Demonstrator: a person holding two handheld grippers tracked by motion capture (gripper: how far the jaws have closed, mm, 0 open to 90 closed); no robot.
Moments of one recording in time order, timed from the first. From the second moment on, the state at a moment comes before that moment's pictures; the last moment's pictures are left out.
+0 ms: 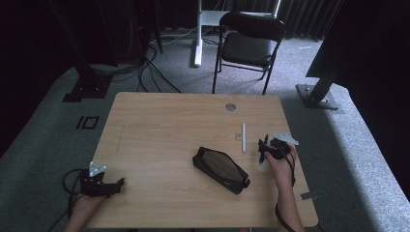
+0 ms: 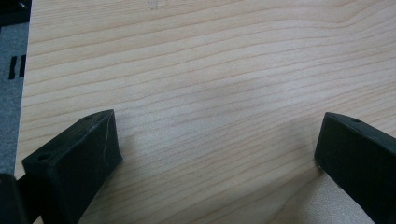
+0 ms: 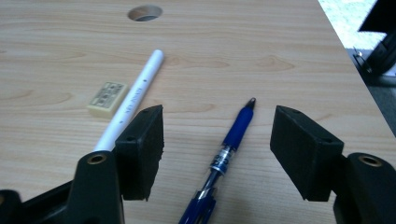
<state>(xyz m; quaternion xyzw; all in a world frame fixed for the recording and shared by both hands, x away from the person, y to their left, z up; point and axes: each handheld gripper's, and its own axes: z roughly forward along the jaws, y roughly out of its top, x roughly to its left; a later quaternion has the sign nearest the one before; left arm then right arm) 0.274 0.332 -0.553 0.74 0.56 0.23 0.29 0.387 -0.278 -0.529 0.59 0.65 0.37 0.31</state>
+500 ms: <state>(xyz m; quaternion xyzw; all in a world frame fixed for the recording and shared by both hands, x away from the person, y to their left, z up) 0.274 0.332 -0.553 0.74 0.56 0.23 0.29 0.394 -0.276 -0.547 0.62 0.65 0.33 0.29</state>
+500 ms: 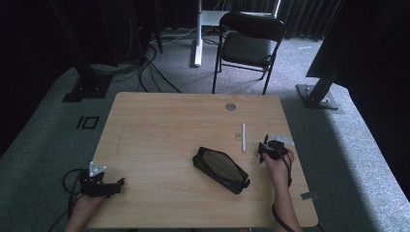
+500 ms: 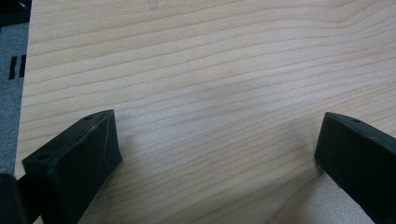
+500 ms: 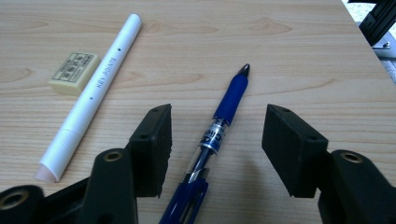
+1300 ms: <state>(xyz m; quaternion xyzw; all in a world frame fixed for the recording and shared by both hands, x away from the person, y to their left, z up) 0.274 0.332 -0.553 0.74 0.56 0.23 0.29 0.398 -0.274 -0.551 0.64 0.65 0.30 0.28</state>
